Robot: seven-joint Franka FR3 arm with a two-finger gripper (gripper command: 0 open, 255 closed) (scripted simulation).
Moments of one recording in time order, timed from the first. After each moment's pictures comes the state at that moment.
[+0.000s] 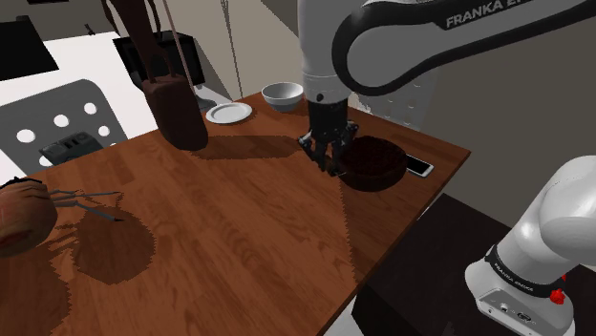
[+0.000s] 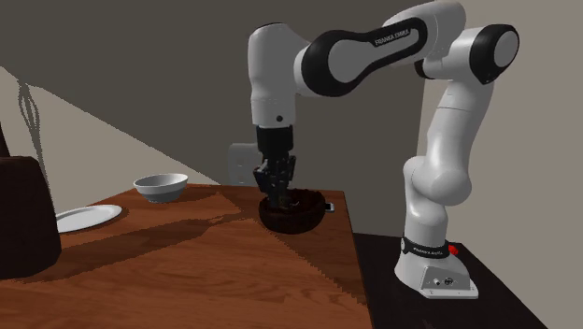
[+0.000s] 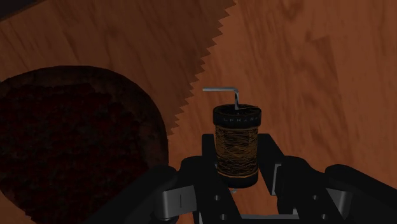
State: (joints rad) arm 0.05 -0.25 0.48 -2.16 0.07 1.88 0.78
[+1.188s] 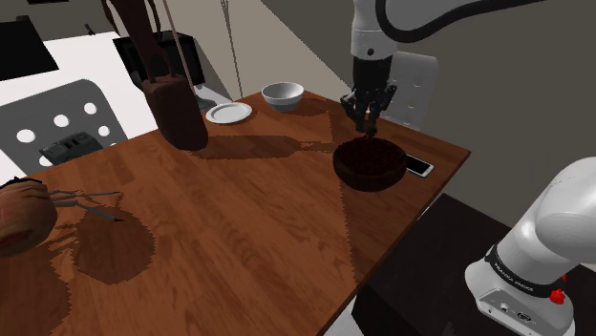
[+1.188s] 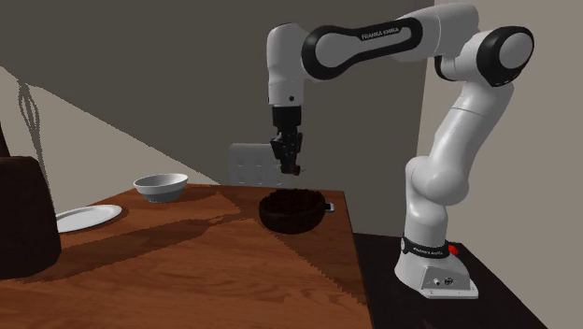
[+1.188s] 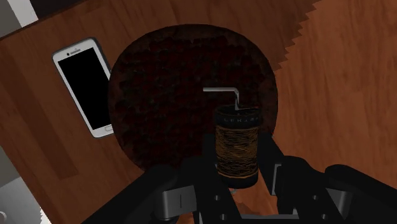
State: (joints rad) arm -0.02 -0.42 0.28 -2.21 0.05 1.77 0.50
